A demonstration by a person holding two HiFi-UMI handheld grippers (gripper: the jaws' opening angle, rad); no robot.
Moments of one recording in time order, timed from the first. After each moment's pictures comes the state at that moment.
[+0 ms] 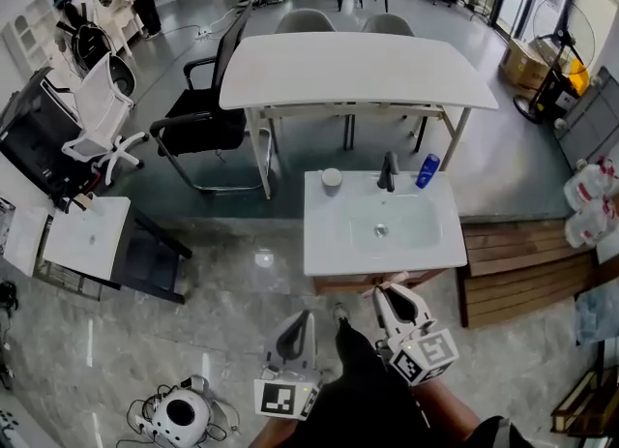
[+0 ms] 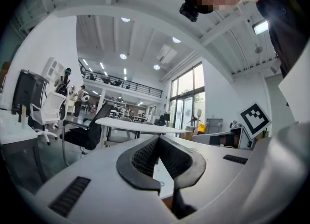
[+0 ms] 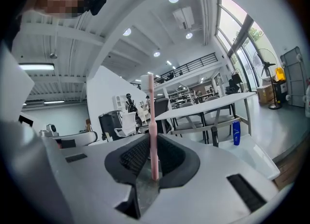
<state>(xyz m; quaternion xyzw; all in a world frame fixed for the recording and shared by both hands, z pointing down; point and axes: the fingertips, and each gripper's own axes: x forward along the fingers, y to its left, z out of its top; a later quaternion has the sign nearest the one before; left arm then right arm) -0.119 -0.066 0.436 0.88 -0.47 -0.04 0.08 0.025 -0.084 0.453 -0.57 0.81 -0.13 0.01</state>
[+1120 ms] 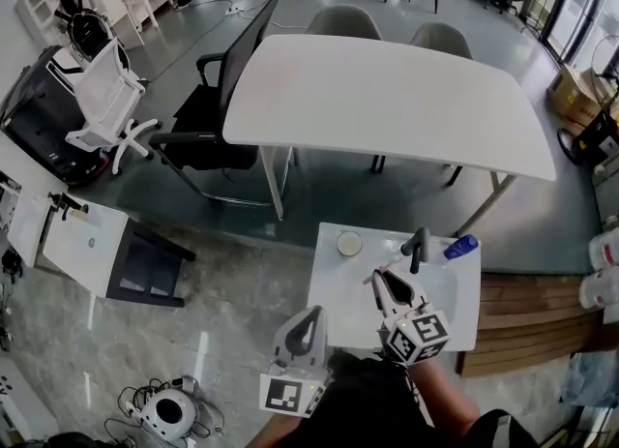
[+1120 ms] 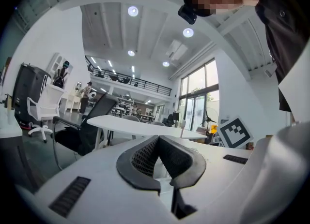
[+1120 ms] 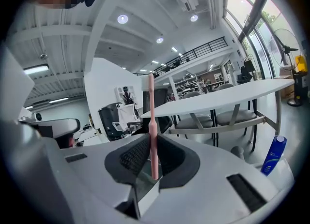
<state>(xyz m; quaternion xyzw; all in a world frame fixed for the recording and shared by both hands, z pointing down) -0.054 -0.342 0.438 0.85 -0.51 -0.05 0.11 0.071 -0.408 0.498 -0.51 0.84 -0.17 -0.03</state>
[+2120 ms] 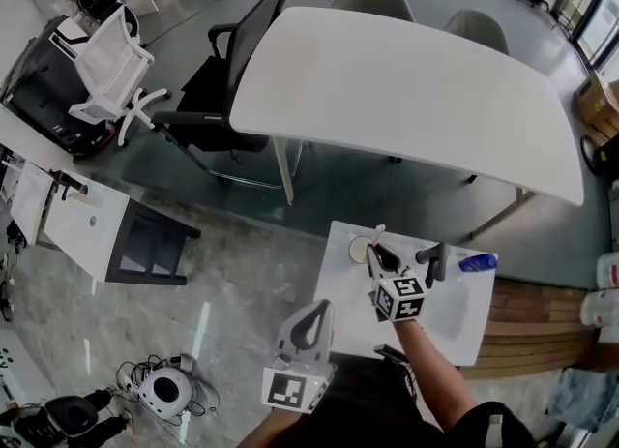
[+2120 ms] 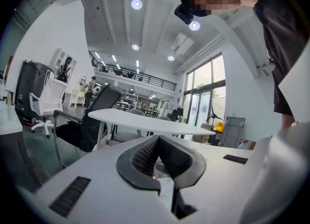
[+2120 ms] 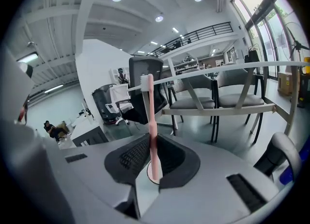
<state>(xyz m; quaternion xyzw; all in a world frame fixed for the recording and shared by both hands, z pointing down) -0.053 -0.410 0.463 0.84 -0.53 -0.03 0.13 0.054 -0.534 0.637 -0.50 0.83 -0.22 -0.13</state>
